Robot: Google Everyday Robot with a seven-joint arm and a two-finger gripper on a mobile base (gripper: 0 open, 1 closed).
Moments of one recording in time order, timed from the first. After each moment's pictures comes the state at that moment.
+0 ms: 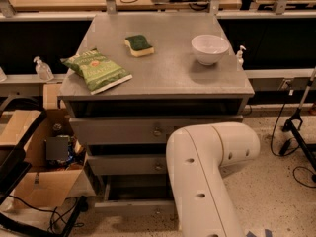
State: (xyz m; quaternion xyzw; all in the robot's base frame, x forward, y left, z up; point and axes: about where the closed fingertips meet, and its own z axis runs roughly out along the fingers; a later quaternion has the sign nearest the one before) arm 0.522 -0.124 0.184 -0.67 0.74 0.03 0.10
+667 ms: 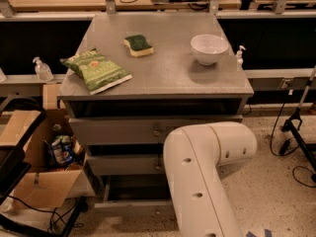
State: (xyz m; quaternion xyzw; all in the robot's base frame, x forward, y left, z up) arm 0.495 -0.124 0.178 -0.66 0.75 0.04 0.08
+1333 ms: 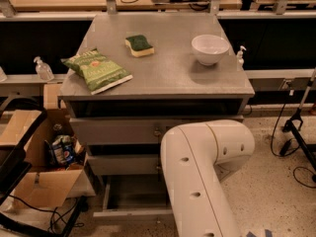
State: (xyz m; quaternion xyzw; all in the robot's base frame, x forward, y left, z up) arm 0.460 -0.126 0.180 -0.65 0.76 0.05 0.06
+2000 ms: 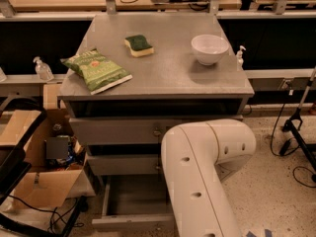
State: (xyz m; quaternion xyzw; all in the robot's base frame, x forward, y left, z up) arm 0.460 -0.126 0.186 -0.65 0.76 0.05 0.06
